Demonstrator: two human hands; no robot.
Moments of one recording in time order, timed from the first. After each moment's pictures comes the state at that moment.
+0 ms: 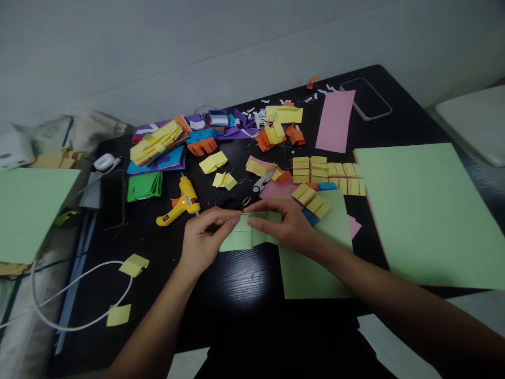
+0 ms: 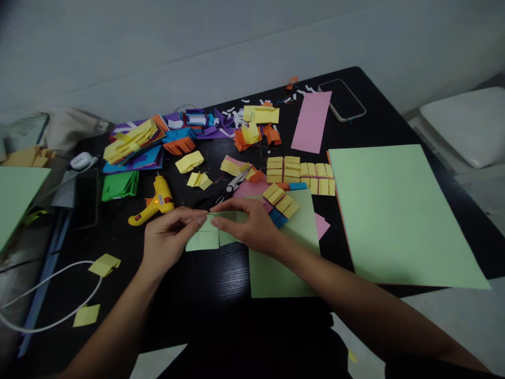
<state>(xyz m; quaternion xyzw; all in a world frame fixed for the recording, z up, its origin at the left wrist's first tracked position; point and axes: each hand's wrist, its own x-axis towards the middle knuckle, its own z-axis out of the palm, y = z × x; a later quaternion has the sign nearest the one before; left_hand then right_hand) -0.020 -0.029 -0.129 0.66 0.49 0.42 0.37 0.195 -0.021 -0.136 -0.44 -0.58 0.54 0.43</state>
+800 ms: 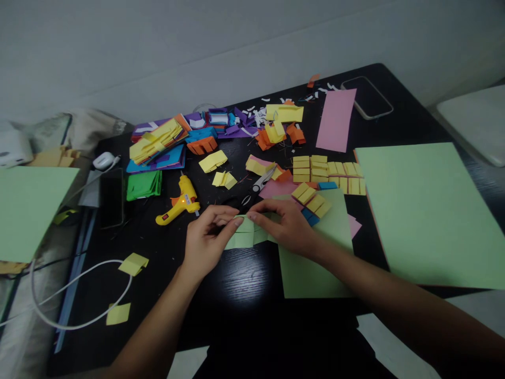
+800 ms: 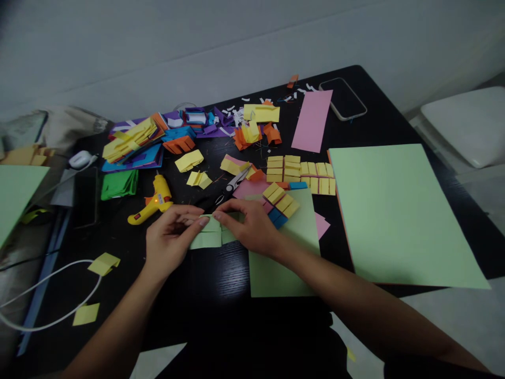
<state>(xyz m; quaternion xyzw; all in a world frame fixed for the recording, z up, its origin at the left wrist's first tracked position) -0.011 -0.037 -0.129 0.63 0.49 0.45 0.40 0.193 -0.023 -0.139 -0.45 -0.60 0.51 0.42</state>
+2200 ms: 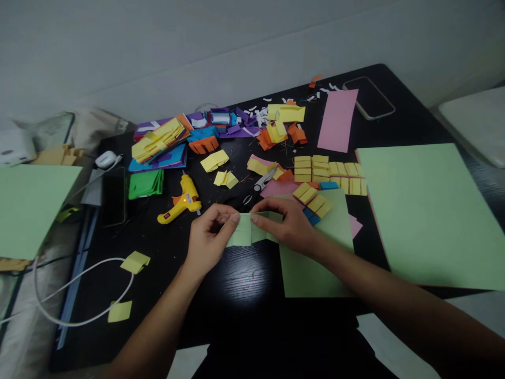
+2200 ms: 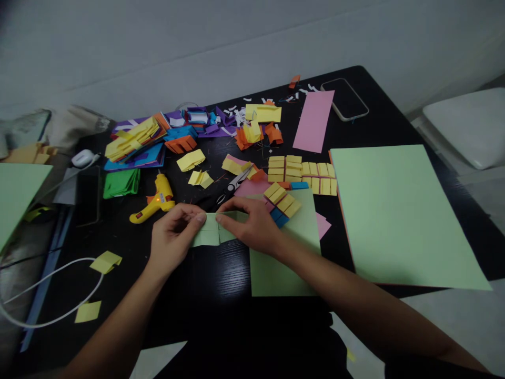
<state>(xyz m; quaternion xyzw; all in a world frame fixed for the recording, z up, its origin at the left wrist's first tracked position) -0.009 -0.034 -0.126 0.61 0.52 0.43 0.41 0.195 -0.022 -0.140 -0.45 -0.61 0.50 0.42</state>
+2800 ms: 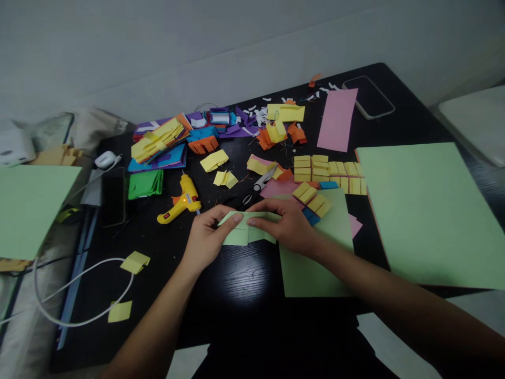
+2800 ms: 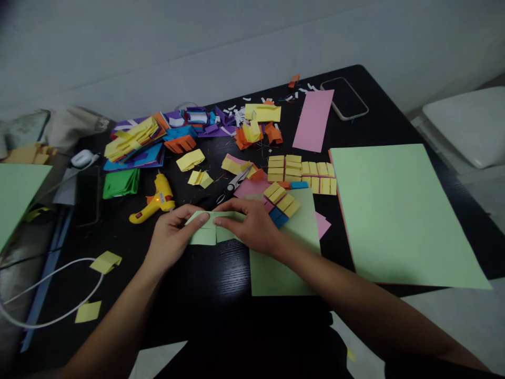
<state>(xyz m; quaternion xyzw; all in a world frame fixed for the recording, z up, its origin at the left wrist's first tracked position) -0.015 -0.028 -0.124 0.56 0.55 0.36 0.51 0.193 -0.022 -0.144 -0.43 -0.60 0.52 0.43</state>
